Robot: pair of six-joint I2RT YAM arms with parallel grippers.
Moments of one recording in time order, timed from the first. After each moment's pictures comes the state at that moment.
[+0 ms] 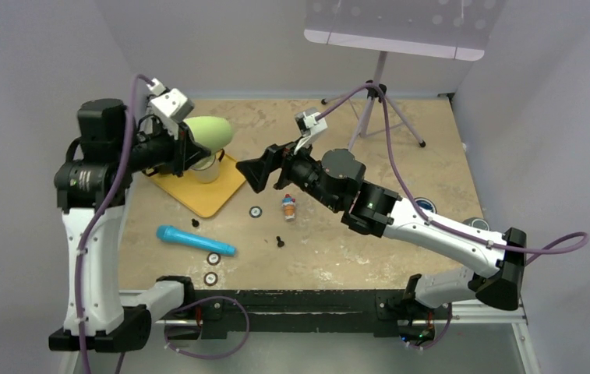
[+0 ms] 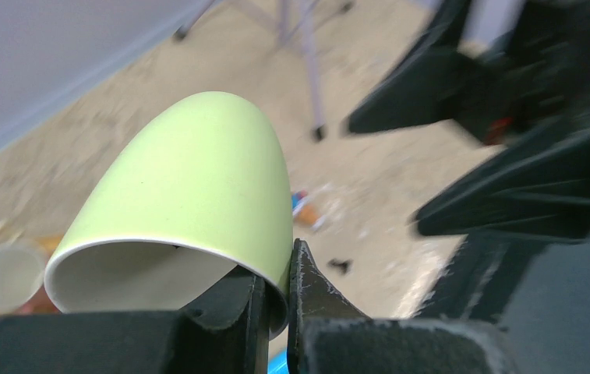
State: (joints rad) left arm -0.02 1.10 1.71 -1.08 0.79 0.25; right arm 1.10 1.33 1.28 0.13 0.20 0.48
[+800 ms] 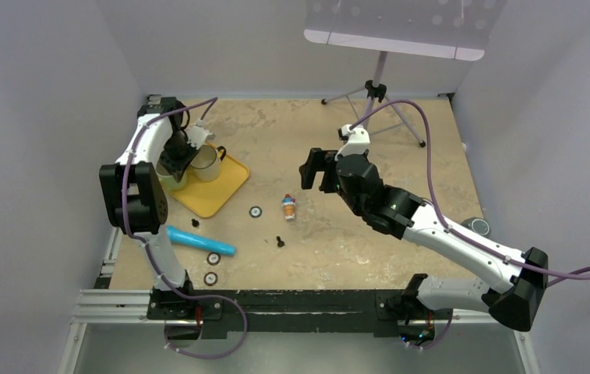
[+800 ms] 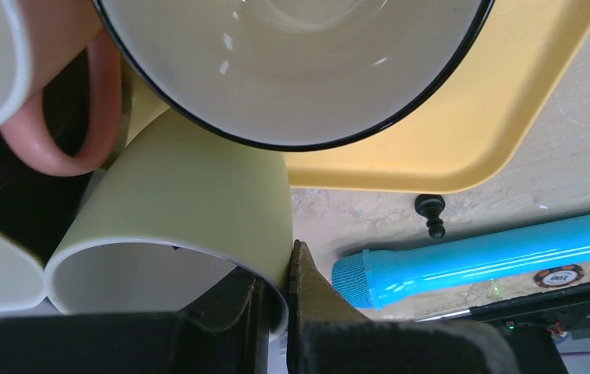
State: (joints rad) left arm 0.07 1.92 1.65 -1.20 -0.04 0.67; right arm 0.91 1.17 1.07 -0.27 0.50 0.56
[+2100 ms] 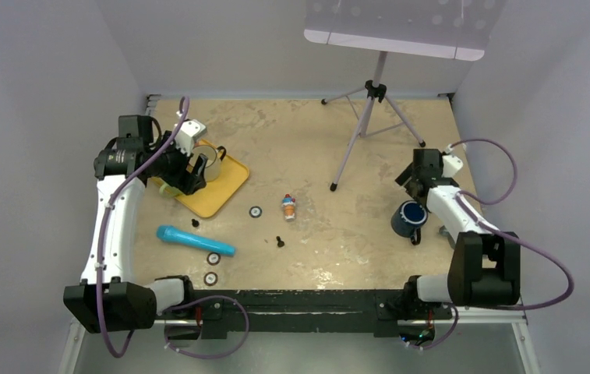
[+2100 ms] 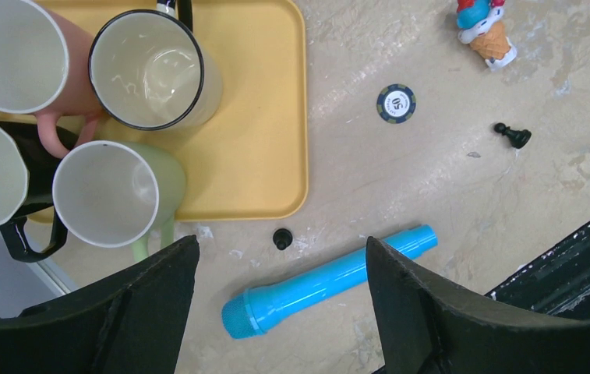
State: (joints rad) left arm 0.09 1.22 1.33 -1.07 0.46 0.58; right arm -0.05 1.33 0.79 -0.37 0.44 0.74
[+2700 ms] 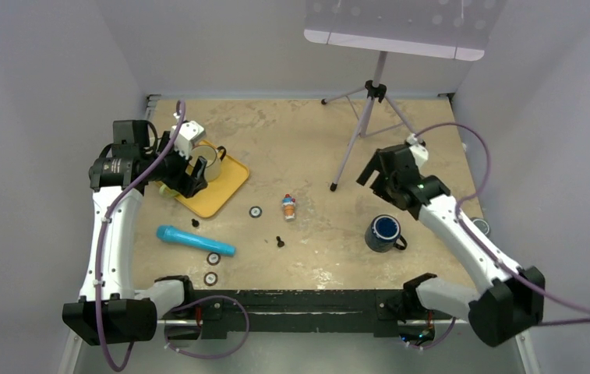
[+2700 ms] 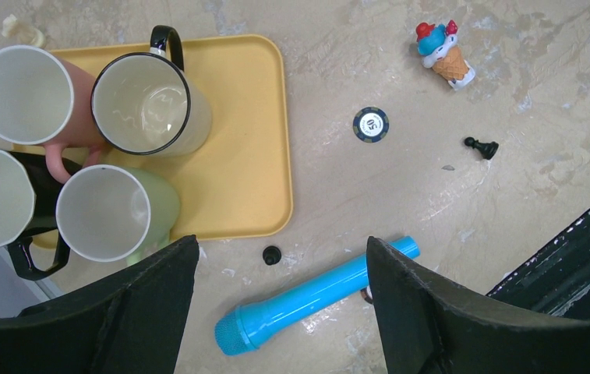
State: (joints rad) left arm 0.09 1.13 1.31 -1.06 0.52 0.59; right arm 0.40 1.22 0.96 -0.62 0.32 0.81
